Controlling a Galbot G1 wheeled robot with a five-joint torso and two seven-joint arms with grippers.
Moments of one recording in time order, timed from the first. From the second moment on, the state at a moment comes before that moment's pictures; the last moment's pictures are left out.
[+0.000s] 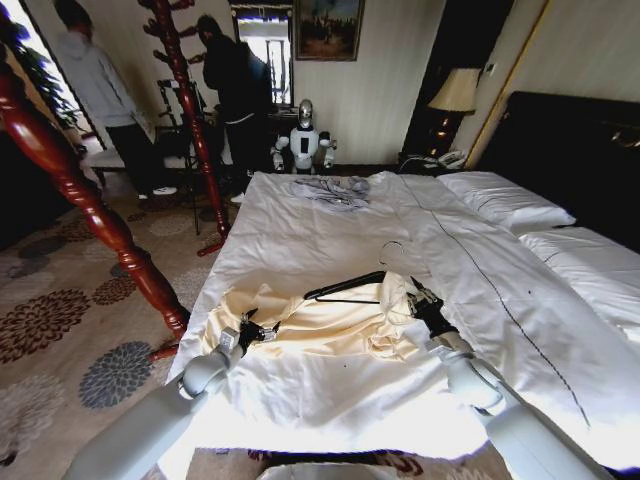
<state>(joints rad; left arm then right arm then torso) 1.01 -0.83 0.07 -1.74 -0.55 0.18 -0.13 -1.37 0.80 0.44 1.90 -0.34 -0.03 0.23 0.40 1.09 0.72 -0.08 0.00</state>
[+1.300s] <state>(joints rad) 0.94 -0.85 0.06 -1.77 -0.68 0.18 -0.20 -1.36 0.82 0.43 1.90 -0.34 -0.03 0.23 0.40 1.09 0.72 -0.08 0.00</state>
